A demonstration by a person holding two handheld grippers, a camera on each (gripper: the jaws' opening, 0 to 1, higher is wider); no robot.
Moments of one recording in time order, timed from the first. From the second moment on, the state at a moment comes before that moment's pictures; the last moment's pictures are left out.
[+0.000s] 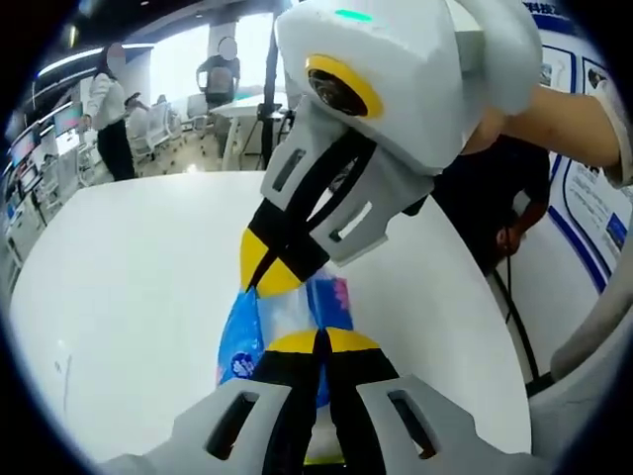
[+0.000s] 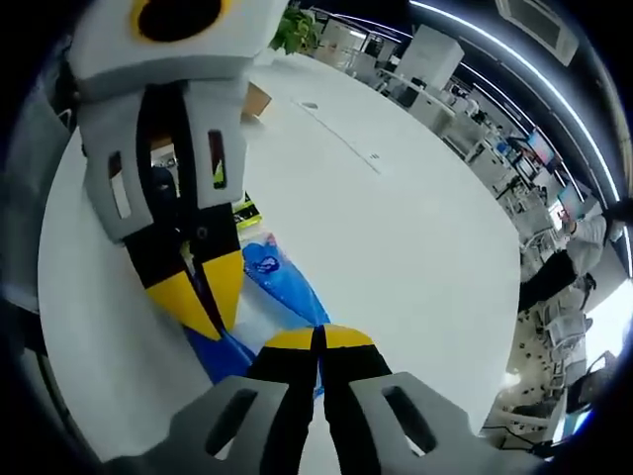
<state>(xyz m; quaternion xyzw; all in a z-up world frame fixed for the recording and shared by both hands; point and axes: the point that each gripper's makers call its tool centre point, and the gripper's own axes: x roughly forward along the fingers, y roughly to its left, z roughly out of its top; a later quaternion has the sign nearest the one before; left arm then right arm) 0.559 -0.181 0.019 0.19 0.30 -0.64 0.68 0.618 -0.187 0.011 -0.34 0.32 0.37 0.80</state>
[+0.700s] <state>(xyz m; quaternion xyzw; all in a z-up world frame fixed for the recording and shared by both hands) 0.559 -0.170 0.036 0.22 0.28 -0.63 0.69 0.602 -0.190 0.023 -0.31 0.34 0.35 0.82</state>
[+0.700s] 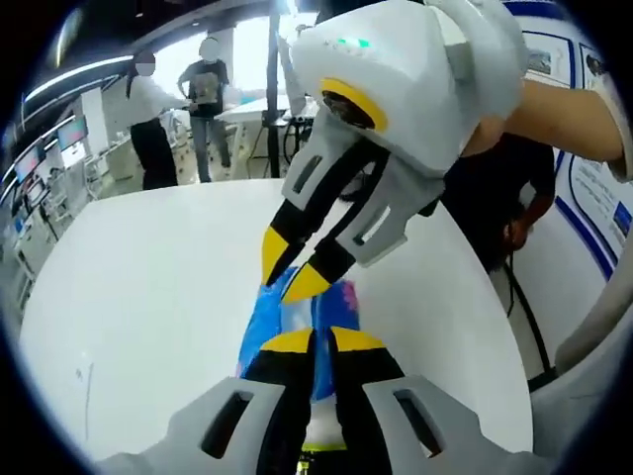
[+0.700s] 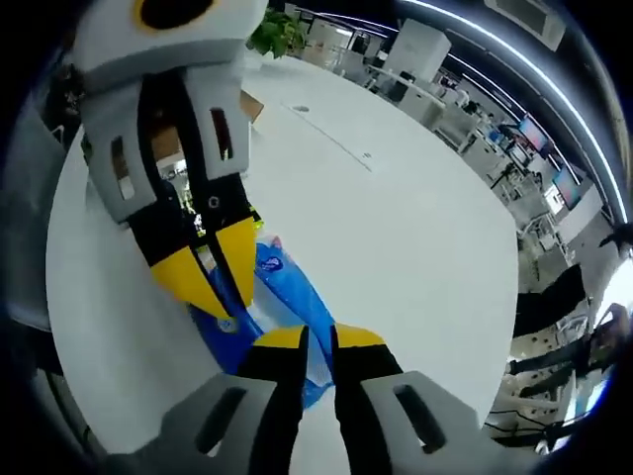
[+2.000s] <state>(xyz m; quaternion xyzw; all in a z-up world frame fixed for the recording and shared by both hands) 0.521 -0.056 0.128 0.17 0.29 -0.56 0.76 0.523 -0.142 0.104 -0.22 0.32 0.32 0.86</state>
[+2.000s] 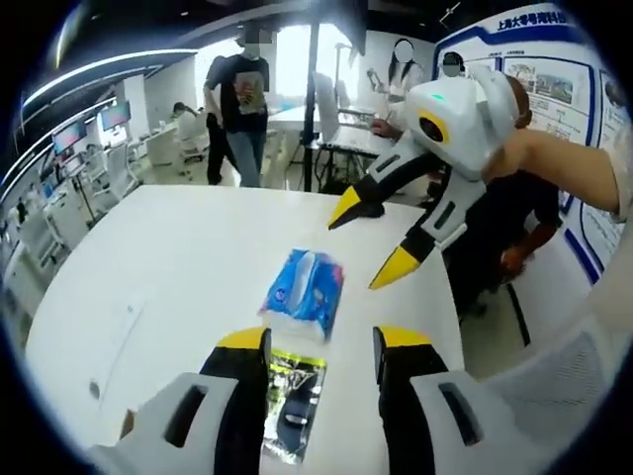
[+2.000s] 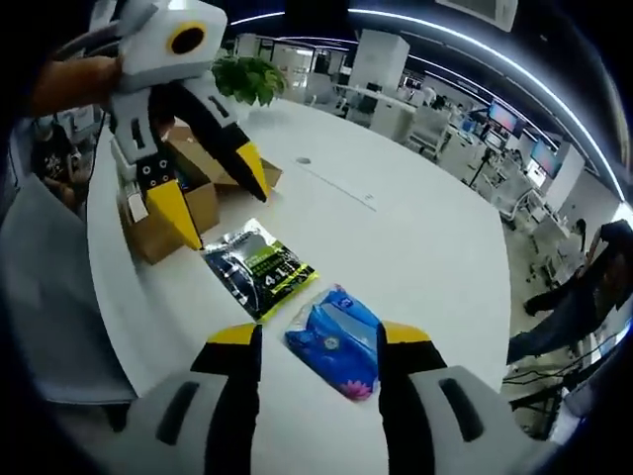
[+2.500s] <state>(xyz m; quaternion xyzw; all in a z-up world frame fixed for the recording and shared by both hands) 0.506 0.016 0.152 0.15 0.28 -0.53 0.79 0.492 -0.100 0.125 -0.22 0.31 0.34 0.86</state>
